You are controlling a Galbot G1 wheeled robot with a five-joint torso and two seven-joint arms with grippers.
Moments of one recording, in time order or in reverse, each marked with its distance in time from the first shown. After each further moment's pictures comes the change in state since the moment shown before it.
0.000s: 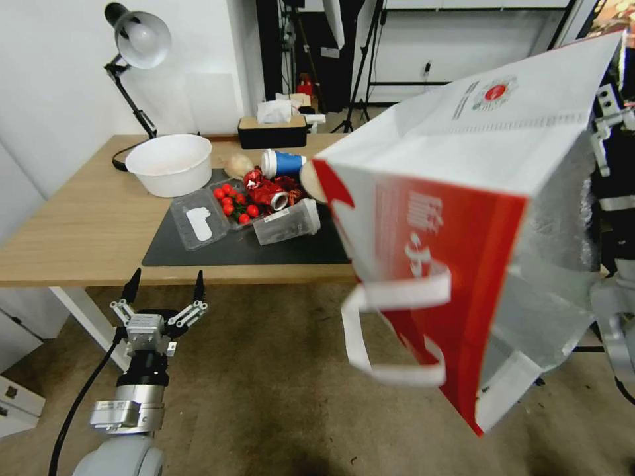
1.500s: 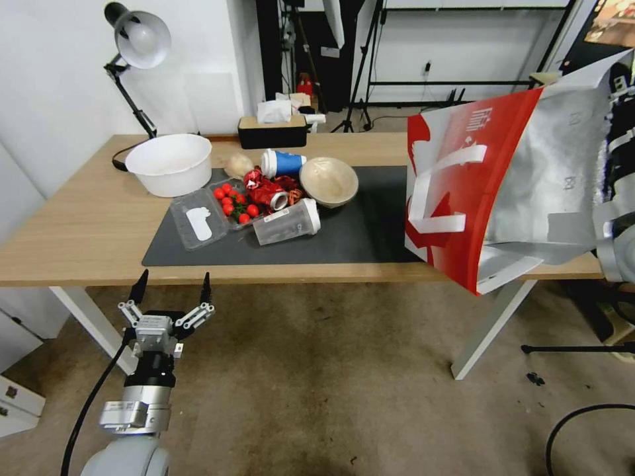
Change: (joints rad) left arm -0.003 -0.007 0.012 0.012 0.023 -0.010 0.007; right arm 0.316 -0.070 -0.141 -0.413 -0.025 -0.028 0.284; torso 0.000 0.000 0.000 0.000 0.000
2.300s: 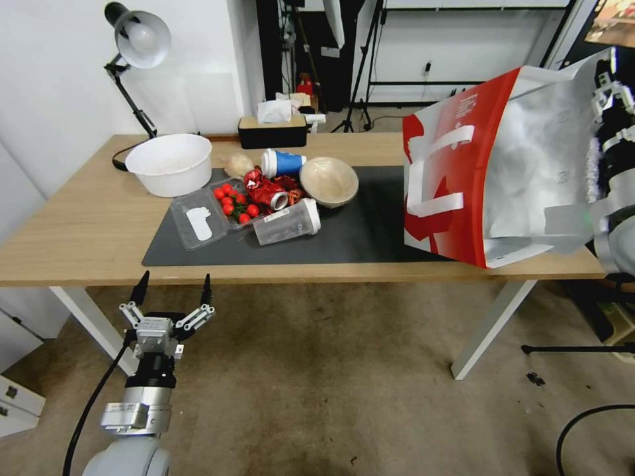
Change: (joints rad) left arm -0.008 0.002 0.003 0.024 -0.004 -0.019 0.001; right arm 0.032 -0.012 -0.037 -0.104 -0.080 -0.011 -0.098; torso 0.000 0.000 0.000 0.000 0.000
